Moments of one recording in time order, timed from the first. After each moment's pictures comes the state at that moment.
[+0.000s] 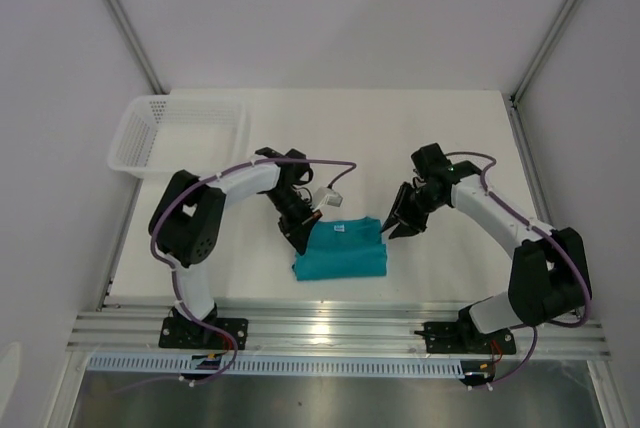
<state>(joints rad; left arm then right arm) -0.55 1.87 1.28 -1.07 0.69 0.59 0.37 1.48 1.04 -0.88 -0.42 0.81</state>
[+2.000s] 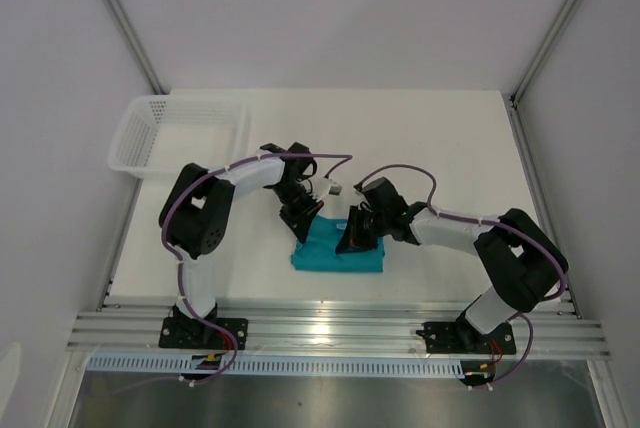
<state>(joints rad) -0.53 1.97 1.35 -0.98 0.53 0.39 0.71 1.58 0.78 -0.10 -0.43 0.82</state>
